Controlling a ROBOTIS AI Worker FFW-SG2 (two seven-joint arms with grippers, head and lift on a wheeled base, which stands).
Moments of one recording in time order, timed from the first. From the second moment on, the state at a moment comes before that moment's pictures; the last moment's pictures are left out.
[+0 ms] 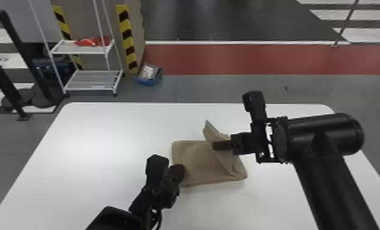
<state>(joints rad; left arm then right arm) 0.04 0.00 -0.24 -1.39 -0.04 0.27 -0.12 -0.39 0.00 0.13 -1.49 -0.01 1.20 0.49</state>
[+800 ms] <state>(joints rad) 0.04 0.00 -0.31 -1.37 -0.03 0.26 -0.12 -0.38 0.00 0.24 -1.39 -0.01 1.03 0.42</state>
